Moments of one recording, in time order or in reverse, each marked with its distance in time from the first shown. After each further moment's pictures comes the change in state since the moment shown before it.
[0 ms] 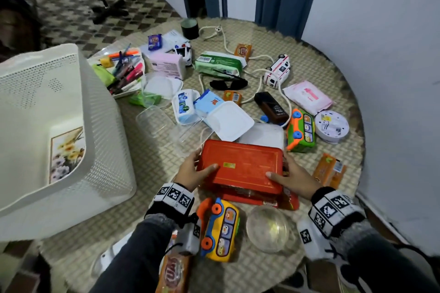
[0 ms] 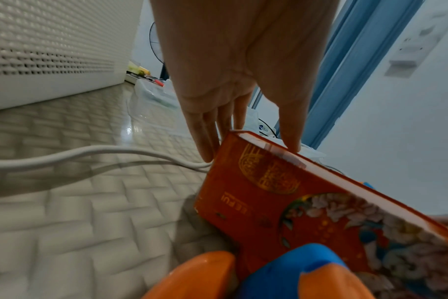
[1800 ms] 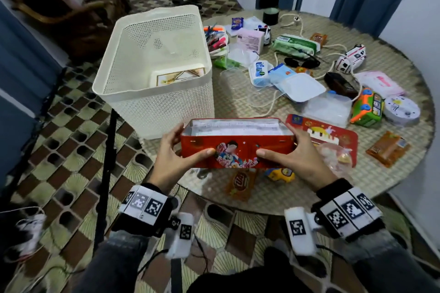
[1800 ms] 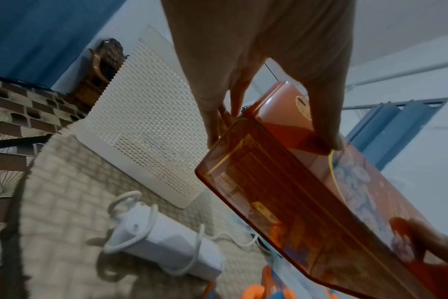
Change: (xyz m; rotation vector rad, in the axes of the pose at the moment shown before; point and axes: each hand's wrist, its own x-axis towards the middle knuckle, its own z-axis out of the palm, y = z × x) left_hand -0.268 -0.086 -0.135 -0.409 0.432 0.188; right_hand -0.146 -0.085 0.163 0.119 0.001 -0.337
